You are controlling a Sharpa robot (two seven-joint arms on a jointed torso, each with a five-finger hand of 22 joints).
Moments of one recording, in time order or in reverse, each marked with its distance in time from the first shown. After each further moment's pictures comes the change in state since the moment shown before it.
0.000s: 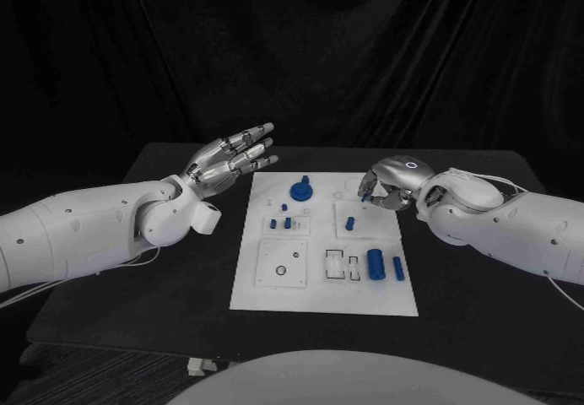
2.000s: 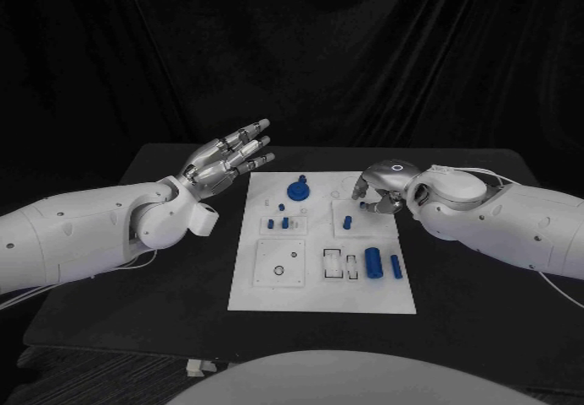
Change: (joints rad) left arm 0.004 -0.012 0.000 0.029 -0.003 -0.014 -0.001; left_hand -0.093 -0.035 0.026 0.059 -0.095 -0.055 -0.048 -0.010 -0.006 -0.043 -0.057 -0.008 -0.009 -0.014 -0.036 0.000 -0.003 0.000 -0.045 -0.030 -0.022 -0.060; right arm -0.001 0.047 0.001 -0.038 -0.090 0.171 -0.066; right_hand -0.015 -0.038 -0.066 0.108 0.071 -0.174 -0.002 -0.079 -0.103 -0.213 0.041 0.001 -0.001 -0.001 -0.008 -0.009 -0.032 0.000 -0.004 -0.004 -0.019 0.000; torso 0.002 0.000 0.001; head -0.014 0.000
